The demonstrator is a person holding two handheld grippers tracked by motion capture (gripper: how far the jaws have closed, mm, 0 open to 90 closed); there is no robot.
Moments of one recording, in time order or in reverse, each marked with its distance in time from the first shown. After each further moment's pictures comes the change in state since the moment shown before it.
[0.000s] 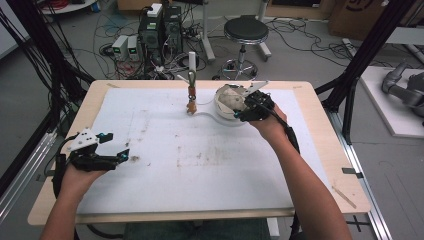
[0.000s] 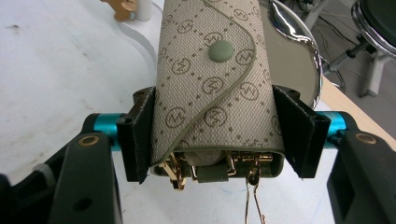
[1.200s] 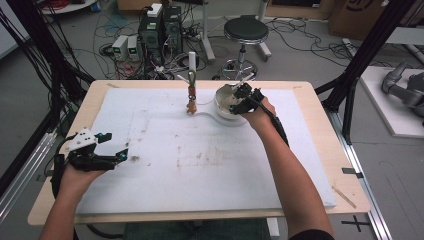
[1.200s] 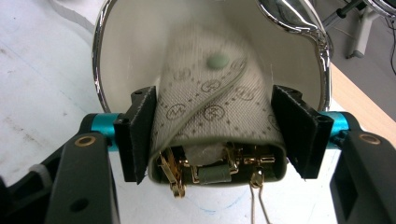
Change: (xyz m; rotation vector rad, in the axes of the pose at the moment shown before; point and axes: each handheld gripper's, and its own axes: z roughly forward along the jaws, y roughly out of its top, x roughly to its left) left arm 0.002 0.000 -0.003 -0.004 0.012 -0.006; right arm -0.010 0.021 0.048 0.152 -0.073 0.046
